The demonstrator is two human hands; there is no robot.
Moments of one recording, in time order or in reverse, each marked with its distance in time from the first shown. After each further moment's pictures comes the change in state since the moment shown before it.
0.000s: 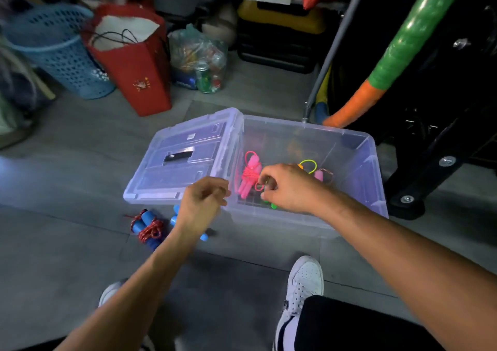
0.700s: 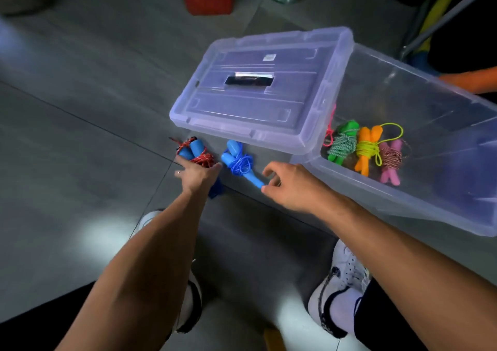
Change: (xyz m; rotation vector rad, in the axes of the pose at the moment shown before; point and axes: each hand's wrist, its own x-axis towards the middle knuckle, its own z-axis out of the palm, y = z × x) left_hand 0.055 -0.199 -0.118 0.190 0.364 -0.745; right_hand 0.069 -0.085 0.176 -0.002 -0.288 0.074
